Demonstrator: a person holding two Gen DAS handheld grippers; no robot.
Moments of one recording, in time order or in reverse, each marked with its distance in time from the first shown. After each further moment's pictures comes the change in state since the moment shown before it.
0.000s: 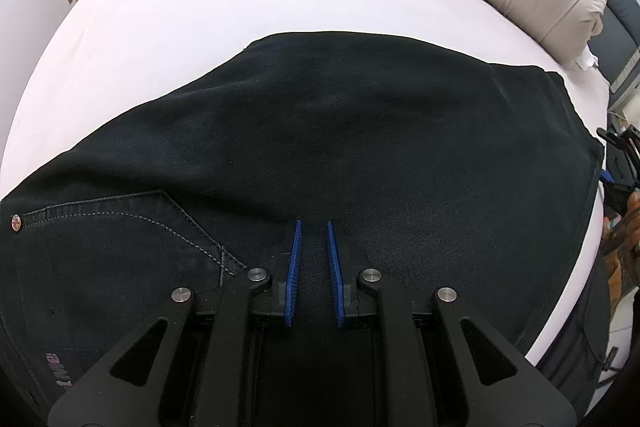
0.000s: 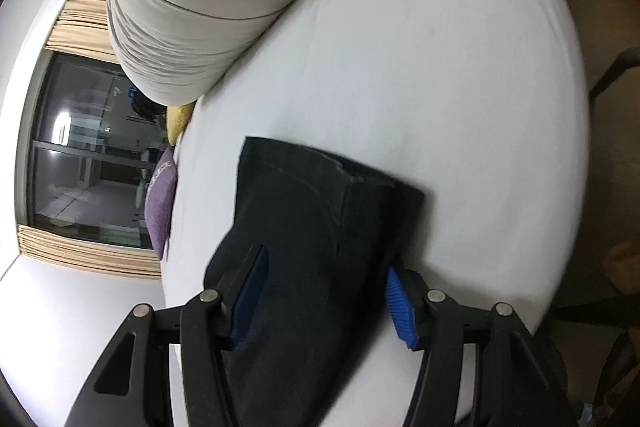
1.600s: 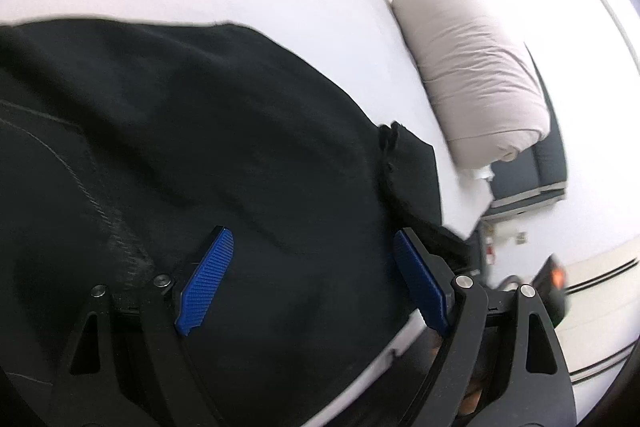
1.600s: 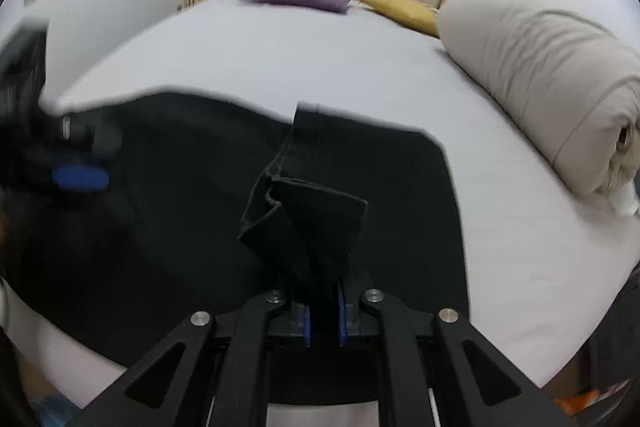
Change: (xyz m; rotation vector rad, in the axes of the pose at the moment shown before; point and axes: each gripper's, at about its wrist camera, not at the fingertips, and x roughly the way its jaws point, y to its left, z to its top) left arm 0.000 0.054 -0.007 -0.463 0.020 -0.567; right arm 0.062 0.181 -0.259 -1.435 0.086 -0.321
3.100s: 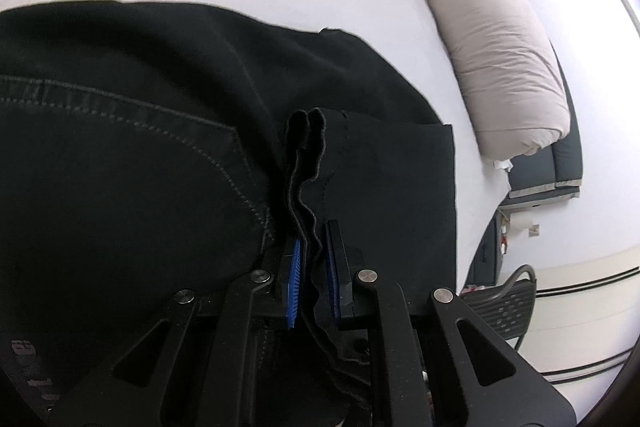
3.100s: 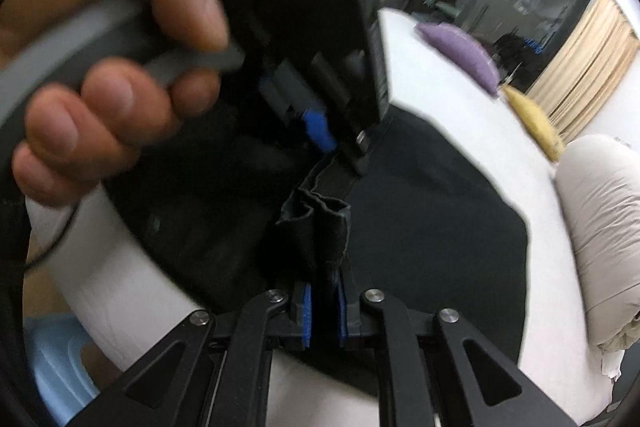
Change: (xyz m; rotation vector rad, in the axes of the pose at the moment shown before) left arm -0.011 0.041 0.015 -0.017 0.077 0.094; right arm -0.015 0.162 0.005 -0.499 -0.058 0.176
